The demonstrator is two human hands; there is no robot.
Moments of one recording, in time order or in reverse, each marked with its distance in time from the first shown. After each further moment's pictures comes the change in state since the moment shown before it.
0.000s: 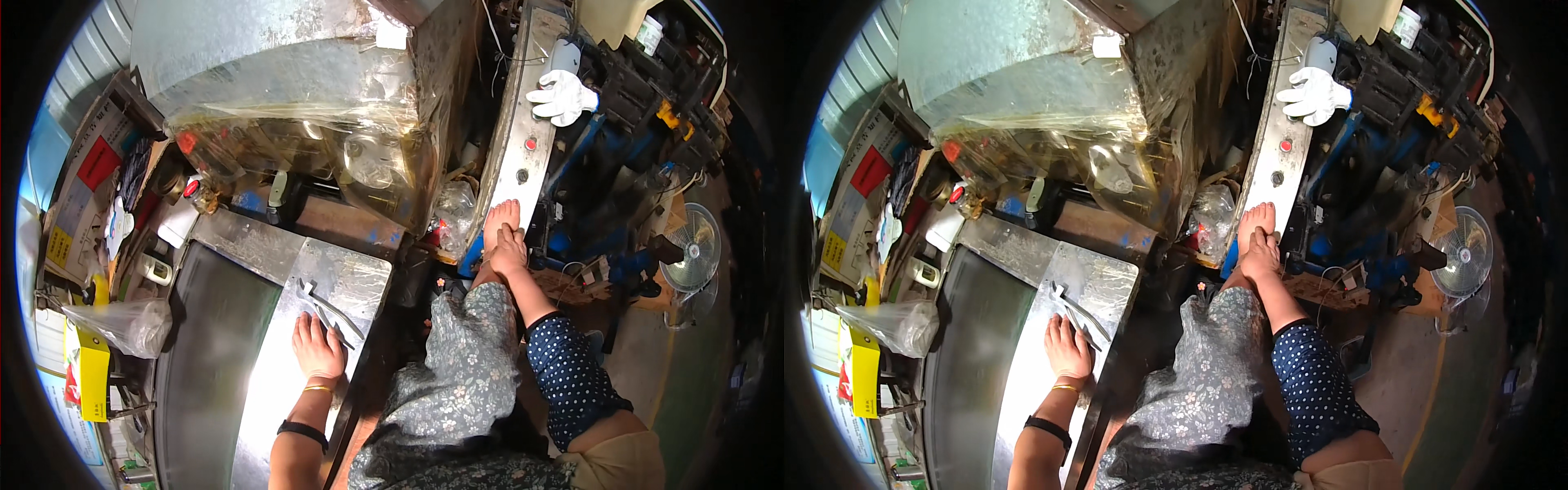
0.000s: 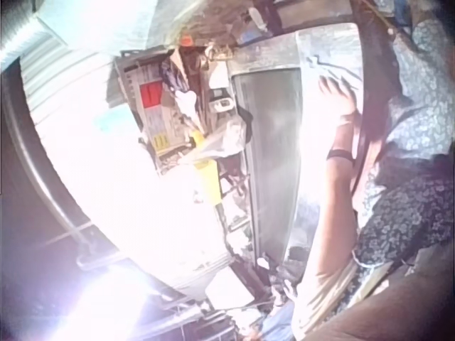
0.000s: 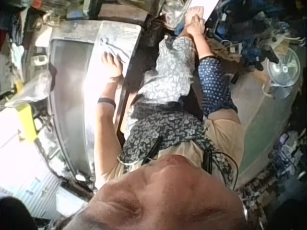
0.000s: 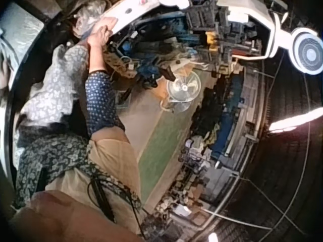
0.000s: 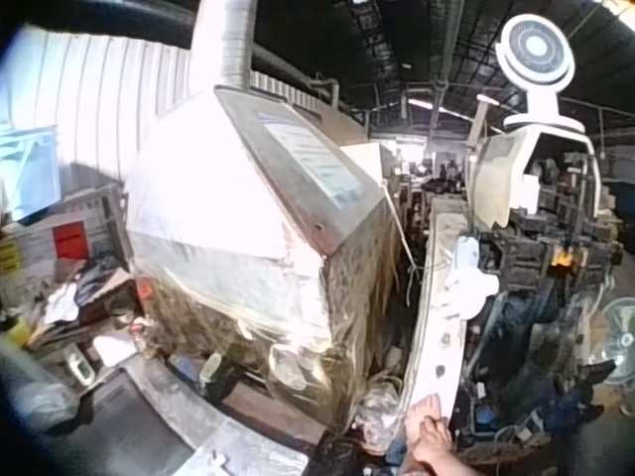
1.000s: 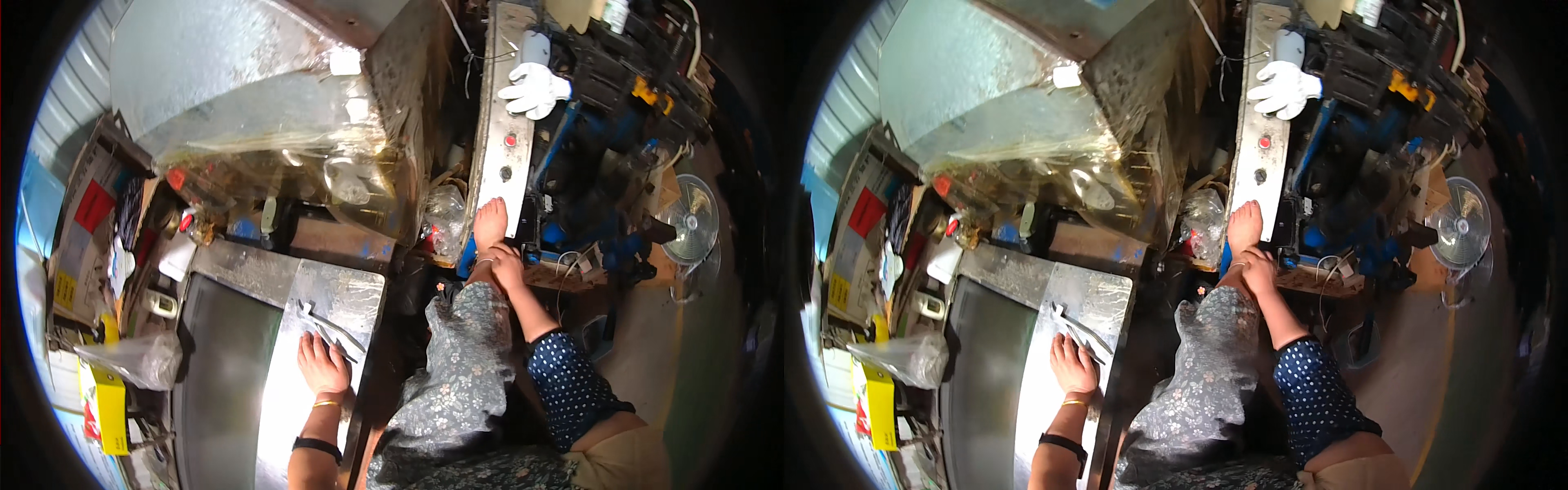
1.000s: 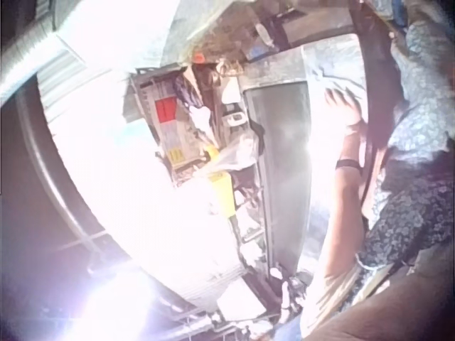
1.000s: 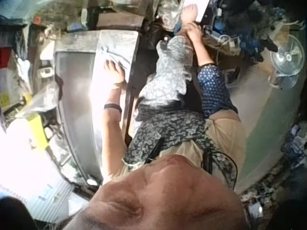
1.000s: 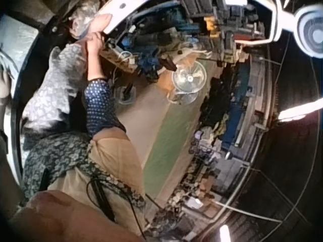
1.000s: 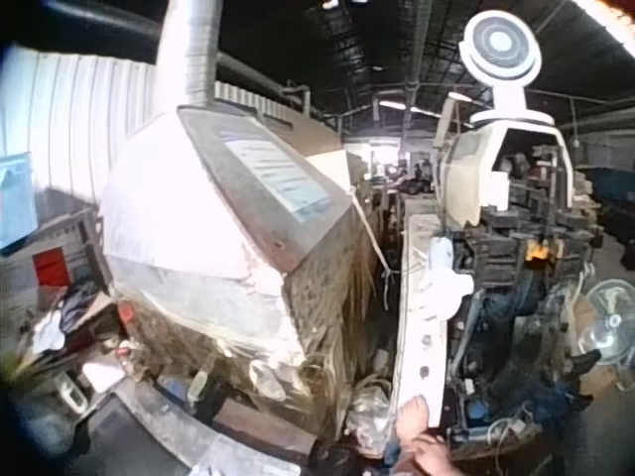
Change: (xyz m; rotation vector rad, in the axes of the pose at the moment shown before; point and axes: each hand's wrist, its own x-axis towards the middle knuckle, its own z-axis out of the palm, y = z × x) left_hand 0.003 0.003 0.002 -0.005 0.004 0.026; right_hand -0.030 0.046 0.037 0.354 0.157 0.007
